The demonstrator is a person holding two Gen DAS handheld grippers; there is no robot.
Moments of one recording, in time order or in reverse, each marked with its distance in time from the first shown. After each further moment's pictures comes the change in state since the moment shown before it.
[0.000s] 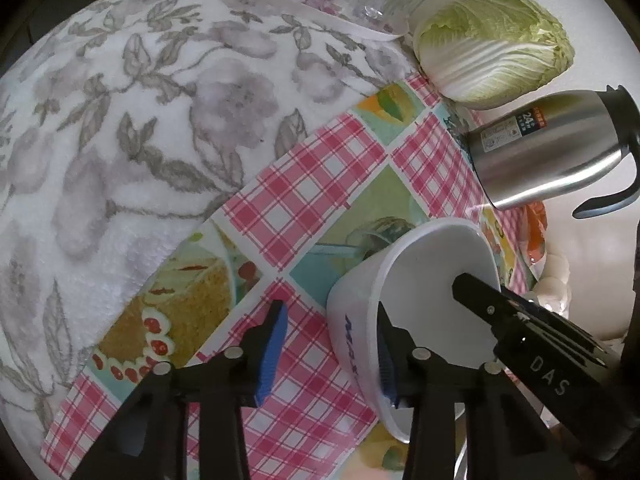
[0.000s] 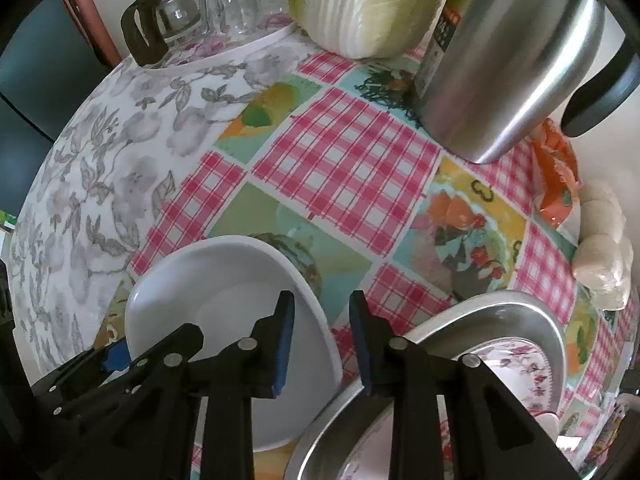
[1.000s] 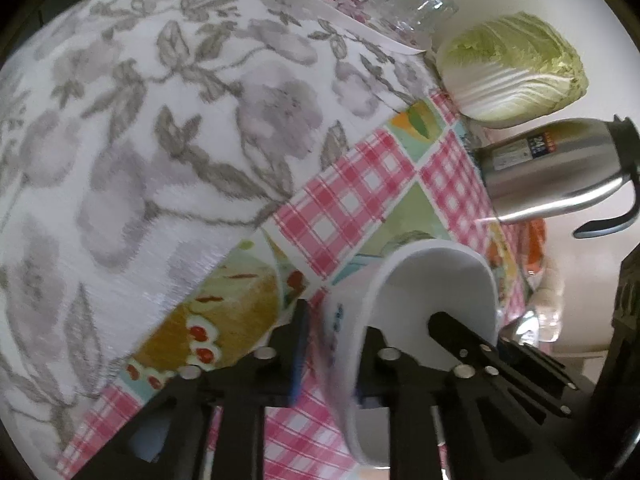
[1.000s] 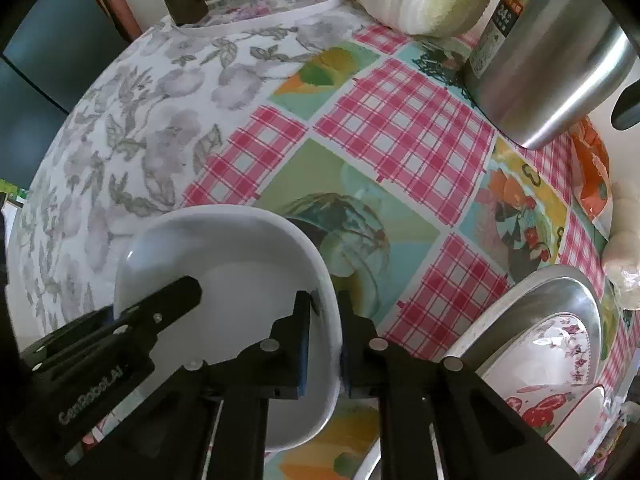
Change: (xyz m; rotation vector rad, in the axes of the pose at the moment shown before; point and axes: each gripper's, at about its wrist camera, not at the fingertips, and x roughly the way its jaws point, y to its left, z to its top) left arm -0.007 0.032 0.006 -0.060 0.020 -0.054; right arm 0.024 0.038 -0.020 -0.059 0.049 0.051
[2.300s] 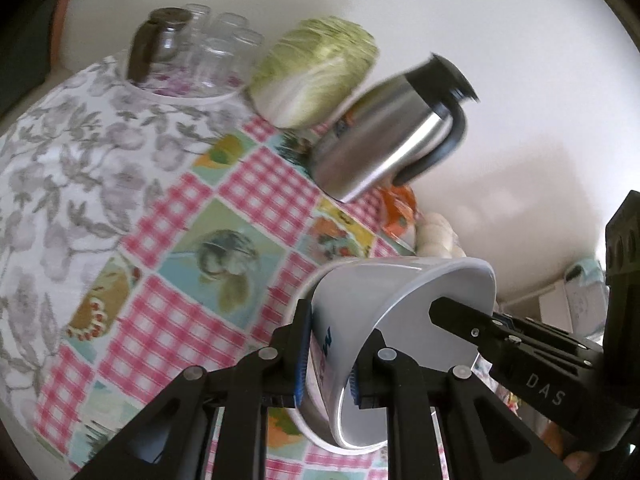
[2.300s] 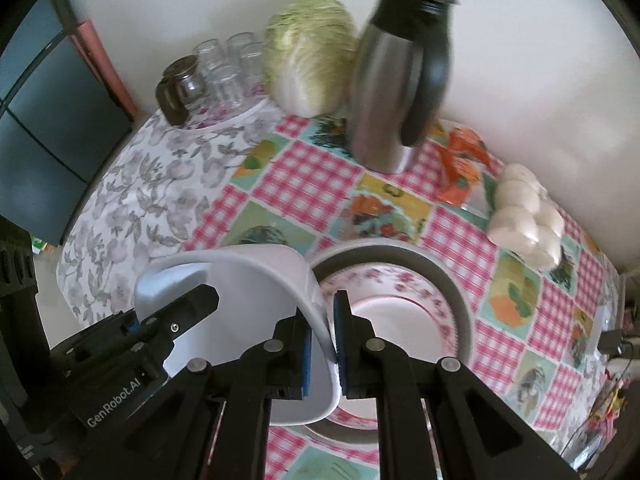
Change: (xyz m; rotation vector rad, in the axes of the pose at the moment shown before) left arm -0.093 -0.141 -0.062 0.296 -0.099 -0.184; right arm -0.180 -0.087 -0.053 0.139 -0.155 -0.017
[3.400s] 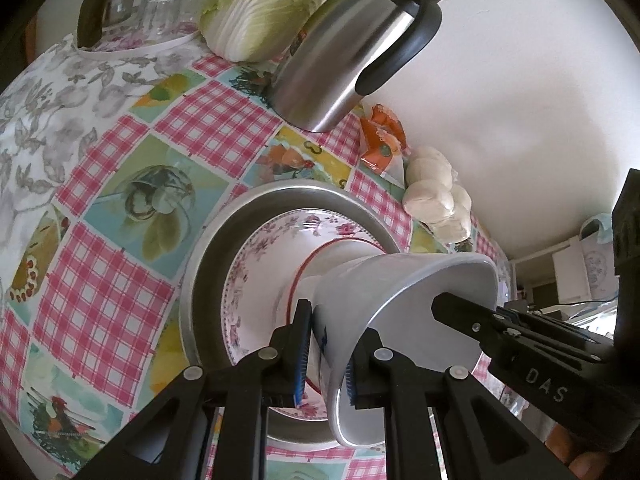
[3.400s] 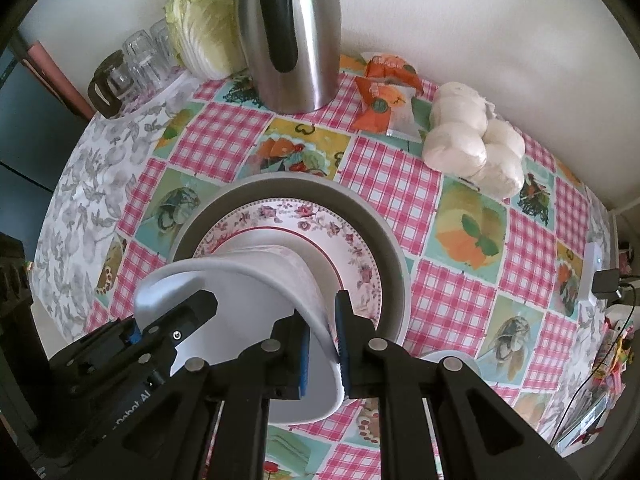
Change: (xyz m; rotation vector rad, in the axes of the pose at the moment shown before) left arm 0.070 -0.048 -0.039 0.041 0.137 0.042; right arm 0.026 -0.084 -0.042 0.118 0.112 -0.051
